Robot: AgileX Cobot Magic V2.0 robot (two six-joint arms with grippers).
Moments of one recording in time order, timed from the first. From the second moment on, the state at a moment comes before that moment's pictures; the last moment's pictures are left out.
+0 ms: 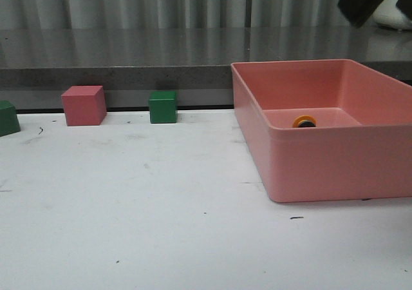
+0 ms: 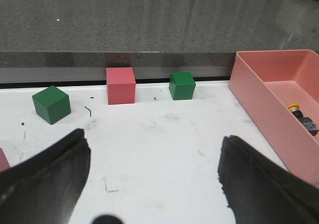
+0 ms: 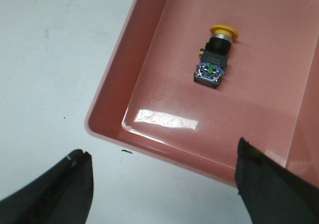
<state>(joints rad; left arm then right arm) -0.21 0.49 -0.63 -0.07 0.53 -0.05 0.24 1.35 -1.22 0.17 0.92 -0.11</state>
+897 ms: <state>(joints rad) -0.21 0.49 -0.63 -0.07 0.53 -0.05 0.24 2.02 -1.64 -0.02 0.96 0.20</state>
